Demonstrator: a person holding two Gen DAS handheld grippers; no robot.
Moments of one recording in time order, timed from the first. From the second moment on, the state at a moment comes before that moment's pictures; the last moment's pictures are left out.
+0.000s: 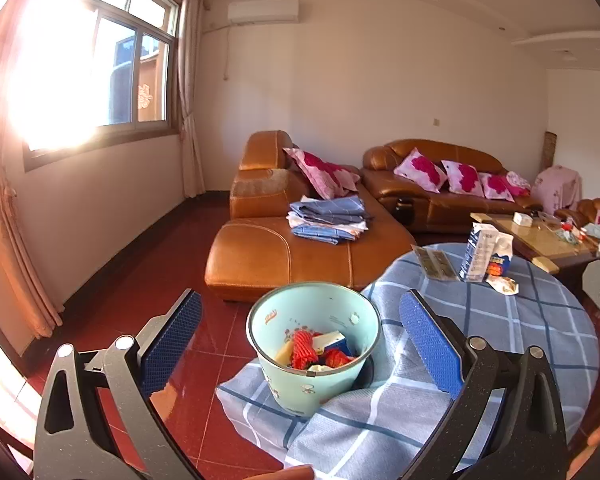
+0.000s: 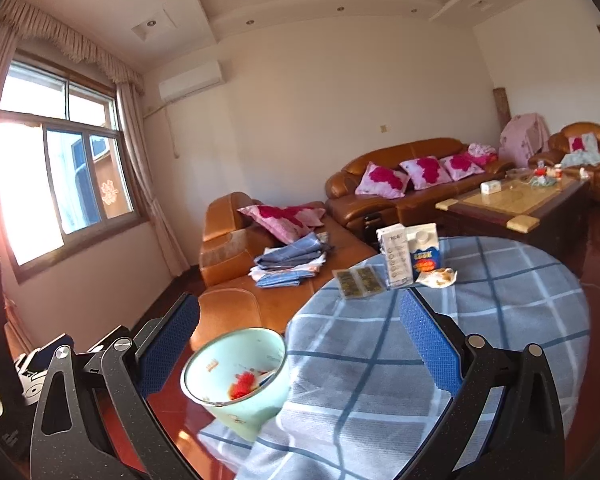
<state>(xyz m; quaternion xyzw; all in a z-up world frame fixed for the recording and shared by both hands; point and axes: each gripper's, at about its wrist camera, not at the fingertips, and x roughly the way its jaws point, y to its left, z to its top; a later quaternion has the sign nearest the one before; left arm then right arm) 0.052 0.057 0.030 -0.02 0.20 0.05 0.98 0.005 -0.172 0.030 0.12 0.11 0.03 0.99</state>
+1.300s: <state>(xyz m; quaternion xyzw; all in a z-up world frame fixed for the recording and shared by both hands) 0.042 0.055 0.033 0.00 0.19 0.06 0.98 -0.002 -0.169 0.027 0.12 0.10 0.03 0.99</state>
